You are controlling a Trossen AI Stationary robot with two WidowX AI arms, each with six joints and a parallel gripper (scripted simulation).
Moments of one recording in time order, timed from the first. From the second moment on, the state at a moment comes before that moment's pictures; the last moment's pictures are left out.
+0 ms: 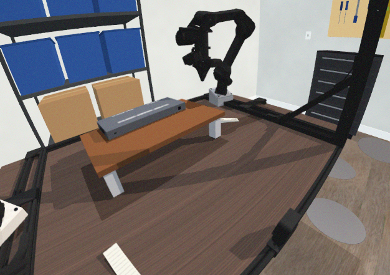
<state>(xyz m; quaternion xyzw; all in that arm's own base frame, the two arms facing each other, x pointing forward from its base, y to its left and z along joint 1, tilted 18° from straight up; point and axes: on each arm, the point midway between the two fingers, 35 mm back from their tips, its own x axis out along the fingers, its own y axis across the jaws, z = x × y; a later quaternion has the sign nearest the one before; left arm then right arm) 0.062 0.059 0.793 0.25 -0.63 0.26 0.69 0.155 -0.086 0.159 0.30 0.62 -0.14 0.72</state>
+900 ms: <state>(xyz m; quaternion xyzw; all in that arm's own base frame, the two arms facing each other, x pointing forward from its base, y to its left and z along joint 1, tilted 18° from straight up) 0.018 0.003 0.803 0.07 -0.75 0.04 0.66 0.155 -0.086 0.159 0.30 0.62 -0.14 0.72</state>
